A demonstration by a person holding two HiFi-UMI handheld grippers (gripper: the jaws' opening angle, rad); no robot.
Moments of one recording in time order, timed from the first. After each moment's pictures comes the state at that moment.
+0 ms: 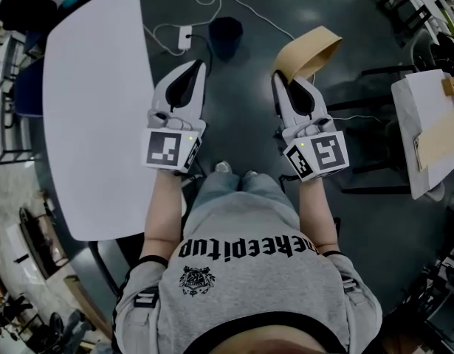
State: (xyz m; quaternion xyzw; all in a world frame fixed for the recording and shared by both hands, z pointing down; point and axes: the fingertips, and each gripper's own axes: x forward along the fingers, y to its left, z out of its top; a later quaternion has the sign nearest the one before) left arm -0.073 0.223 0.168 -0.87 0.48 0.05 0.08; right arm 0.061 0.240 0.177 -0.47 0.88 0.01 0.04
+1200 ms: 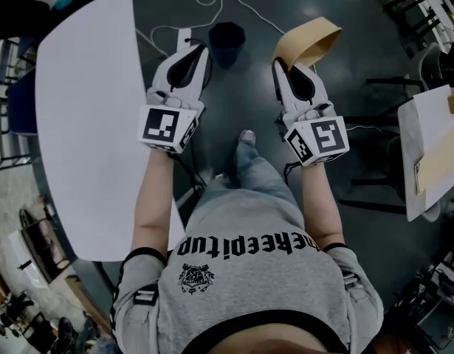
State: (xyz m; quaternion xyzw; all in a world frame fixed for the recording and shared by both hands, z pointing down) left arm -0.070 0.069 0.189 -0.88 0.46 0.03 0.07; right arm 0.061 0.090 0.194 -0.47 0.88 0.01 0.02
